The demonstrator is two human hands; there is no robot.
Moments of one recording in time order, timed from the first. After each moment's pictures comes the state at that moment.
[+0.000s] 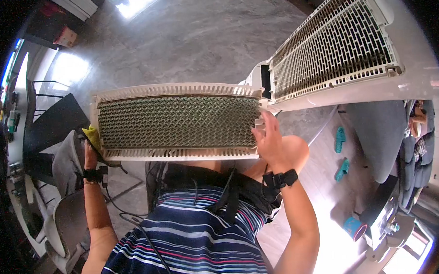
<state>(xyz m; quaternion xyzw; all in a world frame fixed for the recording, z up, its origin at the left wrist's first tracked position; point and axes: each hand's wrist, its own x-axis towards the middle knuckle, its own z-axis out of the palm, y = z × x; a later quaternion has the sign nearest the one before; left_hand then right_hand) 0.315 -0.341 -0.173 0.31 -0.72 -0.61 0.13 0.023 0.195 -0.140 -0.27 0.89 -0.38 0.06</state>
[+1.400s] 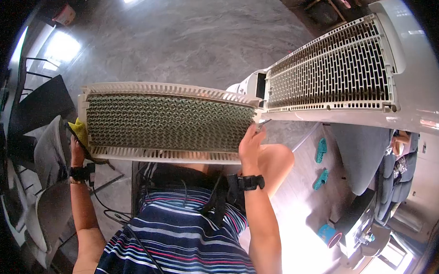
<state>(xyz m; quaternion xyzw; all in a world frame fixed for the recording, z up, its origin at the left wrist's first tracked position) 0.321 -0.310 -0.161 0.35 -0.67 -0.63 0.17 0.034 0.153 -0.184 0.07 0.89 -0.45 0.02</state>
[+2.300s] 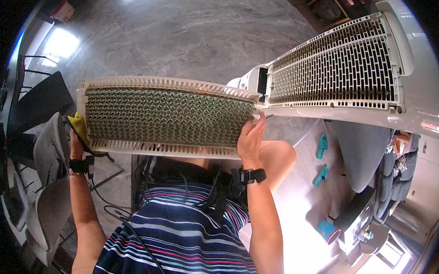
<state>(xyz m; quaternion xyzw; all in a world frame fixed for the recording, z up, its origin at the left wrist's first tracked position) 0.326 -0.330 -0.181 0.36 -0.66 -0.64 0.17 0.031 0.155 -0.173 -0.11 0.92 -0.38 0.01</state>
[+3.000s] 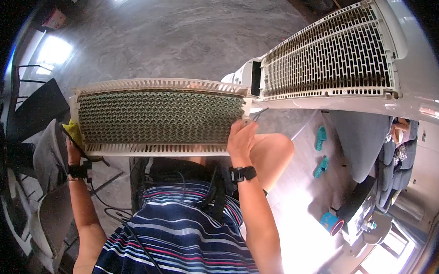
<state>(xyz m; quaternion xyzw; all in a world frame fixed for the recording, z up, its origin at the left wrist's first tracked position) 0.347 -0.350 -0.205 0.35 -0.61 -0.68 0.19 0.050 0.146 -0.166 0.02 0.96 -0.29 0.06</state>
